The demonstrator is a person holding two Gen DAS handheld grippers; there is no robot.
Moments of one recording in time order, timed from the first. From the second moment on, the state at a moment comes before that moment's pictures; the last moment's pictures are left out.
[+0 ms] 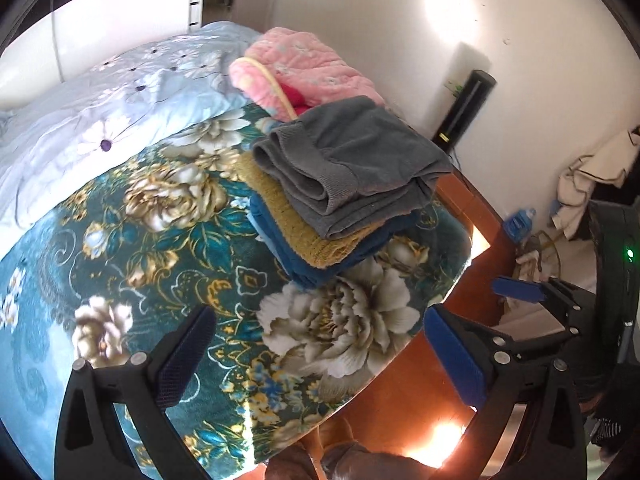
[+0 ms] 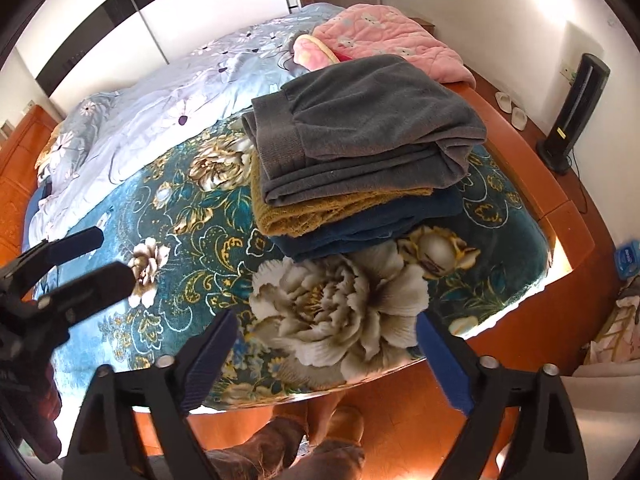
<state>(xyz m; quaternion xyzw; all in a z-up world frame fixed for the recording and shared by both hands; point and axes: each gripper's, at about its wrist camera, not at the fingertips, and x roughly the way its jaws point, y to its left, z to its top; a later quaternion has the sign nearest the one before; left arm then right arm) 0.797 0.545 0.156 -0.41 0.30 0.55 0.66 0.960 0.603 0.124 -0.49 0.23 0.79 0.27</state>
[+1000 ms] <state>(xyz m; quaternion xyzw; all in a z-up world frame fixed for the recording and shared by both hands) 0.851 0.504 0.164 -0.42 0.29 0.64 0.58 1.032 0.614 0.139 -0.48 0.19 0.83 0.23</state>
